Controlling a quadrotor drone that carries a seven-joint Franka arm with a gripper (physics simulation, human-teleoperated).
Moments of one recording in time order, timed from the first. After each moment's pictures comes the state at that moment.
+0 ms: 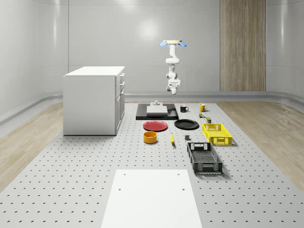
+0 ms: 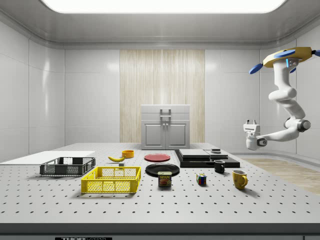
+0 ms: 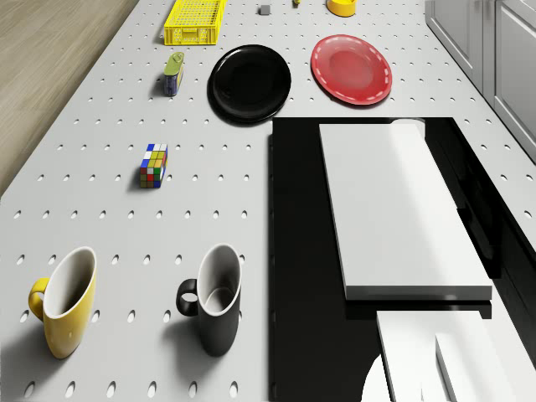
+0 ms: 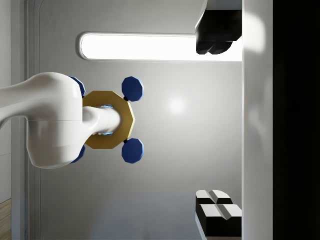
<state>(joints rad) -0.01 -0.71 0.01 -2.05 0.00 1.37 0.78</state>
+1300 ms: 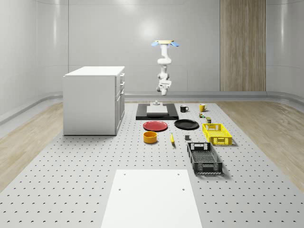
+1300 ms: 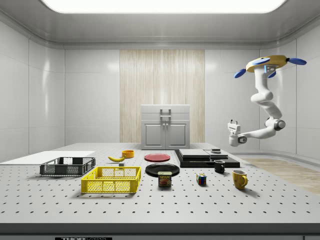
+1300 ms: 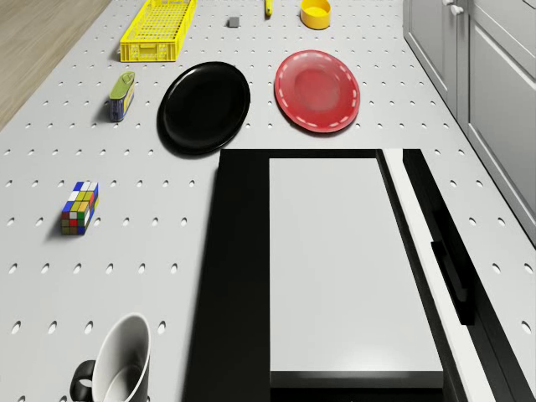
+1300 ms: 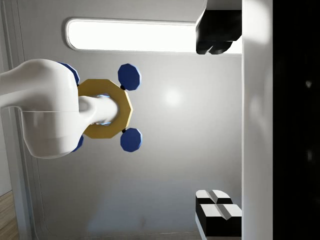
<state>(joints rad) -0.03 -0.72 0.07 -2.06 -0.09 1.39 0.79</state>
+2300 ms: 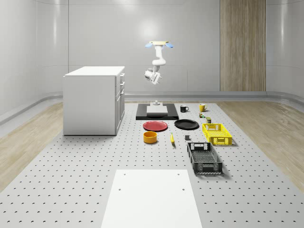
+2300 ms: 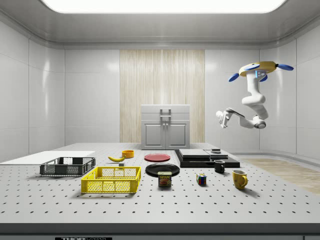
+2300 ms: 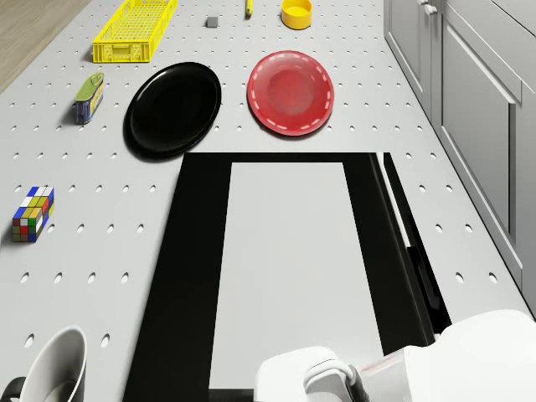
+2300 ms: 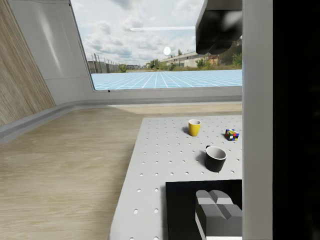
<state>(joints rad) -0.45 -0.87 0.92 -2.68 -1.49 1.39 1.16</state>
